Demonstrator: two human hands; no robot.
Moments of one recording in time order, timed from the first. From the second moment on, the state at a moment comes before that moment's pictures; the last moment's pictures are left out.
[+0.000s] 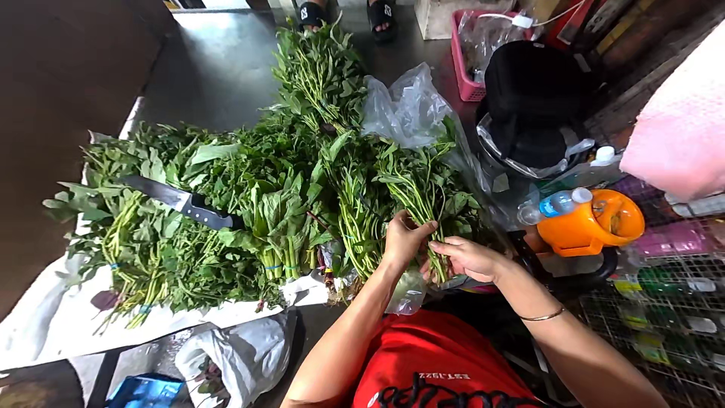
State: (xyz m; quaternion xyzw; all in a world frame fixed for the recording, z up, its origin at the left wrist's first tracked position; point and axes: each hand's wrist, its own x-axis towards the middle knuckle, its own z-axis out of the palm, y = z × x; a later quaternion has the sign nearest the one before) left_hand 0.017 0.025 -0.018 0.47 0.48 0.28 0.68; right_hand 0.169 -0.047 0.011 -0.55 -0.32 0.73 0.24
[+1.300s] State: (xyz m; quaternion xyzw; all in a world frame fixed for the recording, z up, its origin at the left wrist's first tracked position) left_hand -0.008 0.119 0.142 0.93 0.17 0.07 0.33; right_hand 0.202 0.045 0.193 -0.53 -0.65 0.52 0.13
